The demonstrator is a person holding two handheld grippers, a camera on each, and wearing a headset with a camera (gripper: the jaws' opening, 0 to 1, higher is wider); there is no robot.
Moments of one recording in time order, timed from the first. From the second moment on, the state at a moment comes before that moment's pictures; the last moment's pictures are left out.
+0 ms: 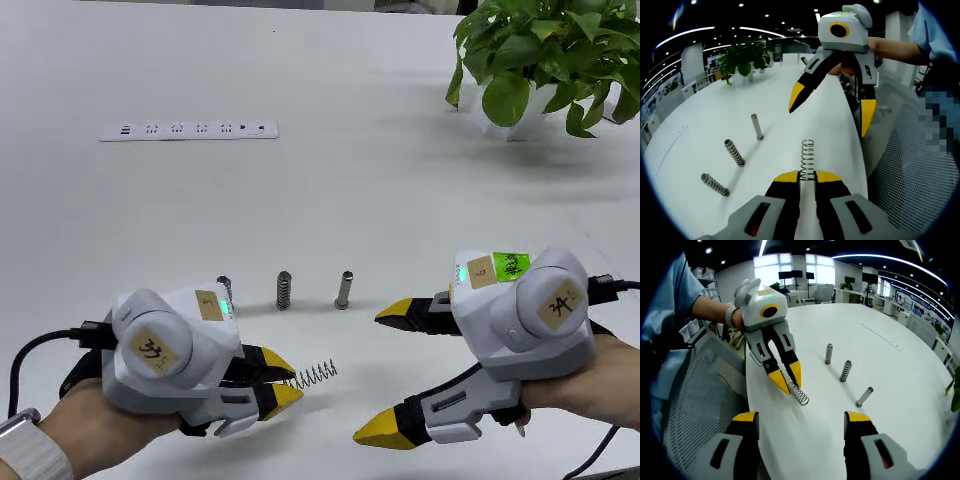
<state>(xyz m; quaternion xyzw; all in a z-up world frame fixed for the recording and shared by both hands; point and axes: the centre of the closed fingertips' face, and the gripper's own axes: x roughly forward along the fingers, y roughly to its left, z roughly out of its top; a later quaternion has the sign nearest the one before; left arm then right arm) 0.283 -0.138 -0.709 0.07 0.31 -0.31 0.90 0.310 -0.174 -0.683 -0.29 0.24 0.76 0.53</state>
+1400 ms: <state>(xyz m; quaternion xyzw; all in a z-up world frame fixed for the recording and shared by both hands) 0.265 -0.147 -0.686 0.08 0.25 -0.35 0.90 0.271 -0.157 -0.674 -0.26 0.27 0.81 0.45</state>
